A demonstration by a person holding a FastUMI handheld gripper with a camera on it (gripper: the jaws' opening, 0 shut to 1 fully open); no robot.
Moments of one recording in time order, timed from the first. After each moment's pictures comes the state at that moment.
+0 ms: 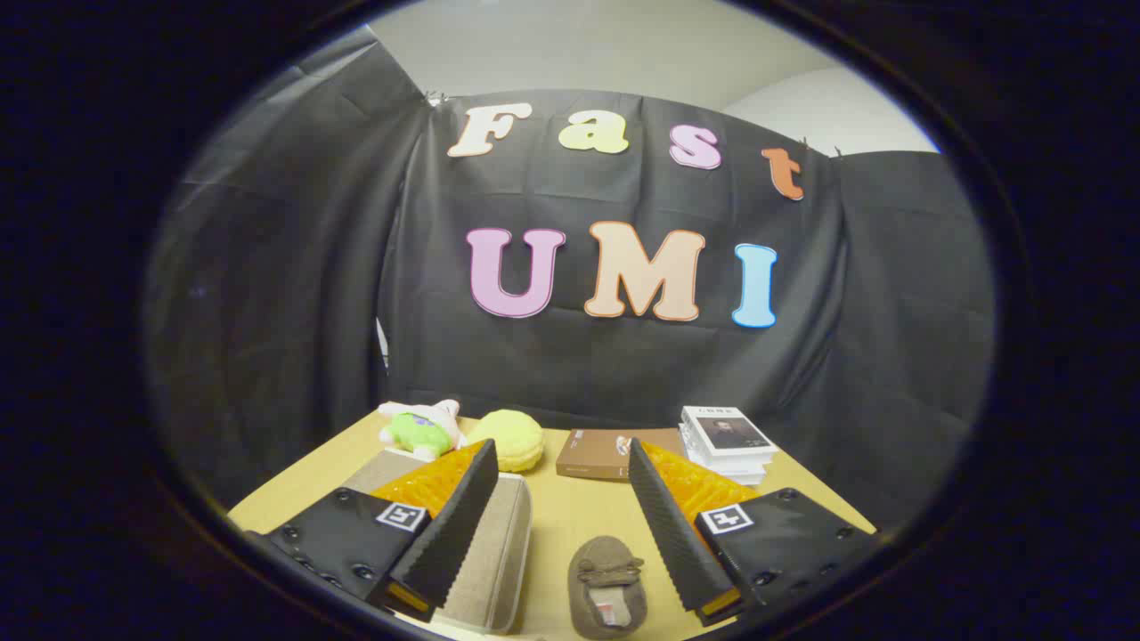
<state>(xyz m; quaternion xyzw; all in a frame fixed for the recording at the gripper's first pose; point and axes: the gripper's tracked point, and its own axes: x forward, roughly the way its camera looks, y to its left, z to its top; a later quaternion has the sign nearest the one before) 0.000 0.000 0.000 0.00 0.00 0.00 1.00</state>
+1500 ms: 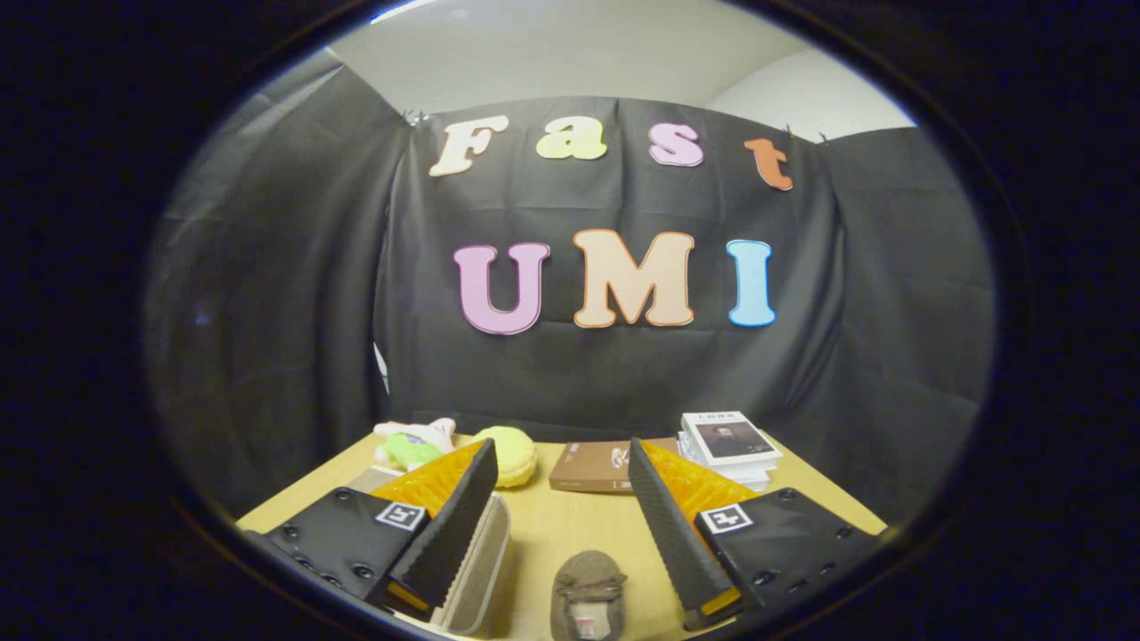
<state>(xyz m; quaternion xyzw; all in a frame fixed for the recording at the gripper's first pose) 0.012 -0.056 0.018 0.06 -0.03 0.03 1.00</state>
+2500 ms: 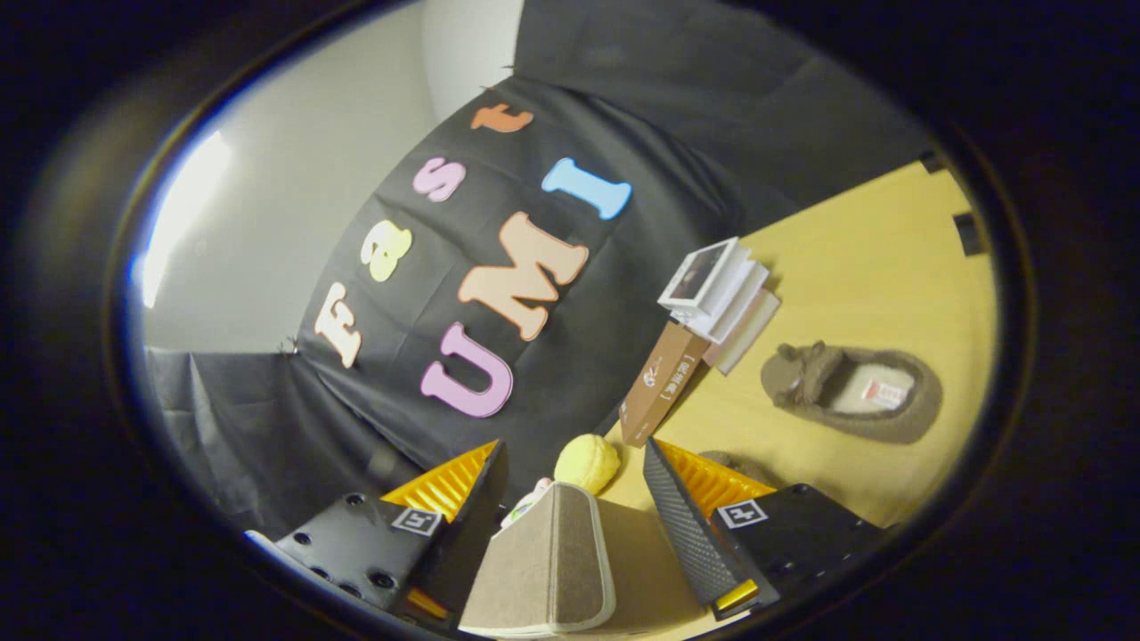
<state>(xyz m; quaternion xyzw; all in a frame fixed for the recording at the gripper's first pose) -0.025 -0.085 -0.117 0.55 -0.03 0.01 0.84</state>
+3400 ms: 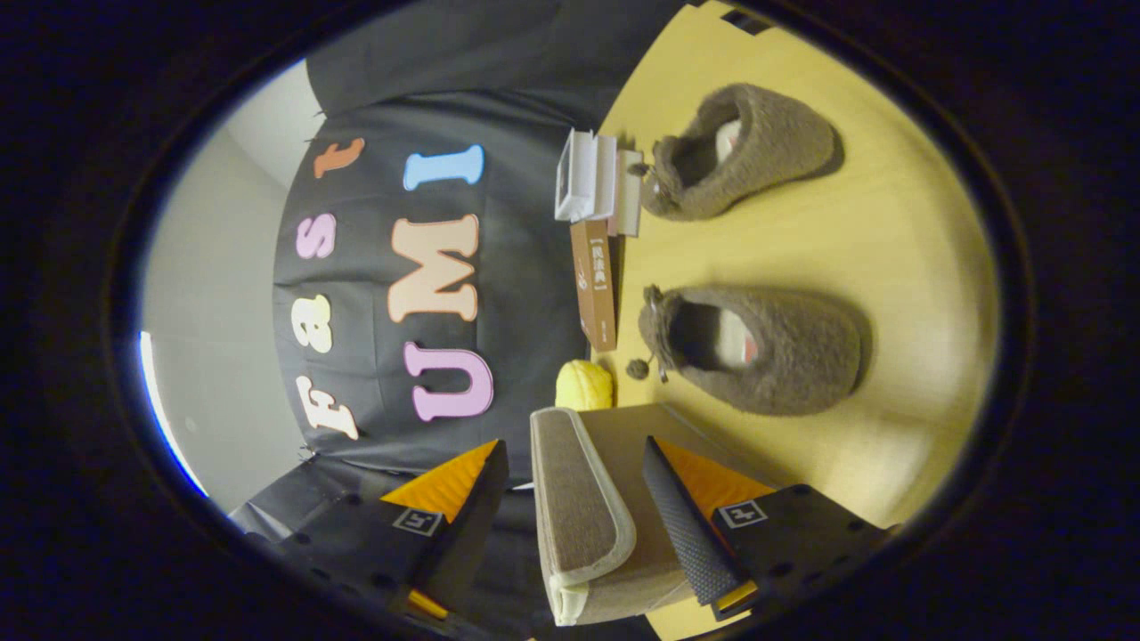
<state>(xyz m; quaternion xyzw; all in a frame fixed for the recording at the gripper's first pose) -0.034 0.009 -0.207 0.74 0.09 0.02 0.67</state>
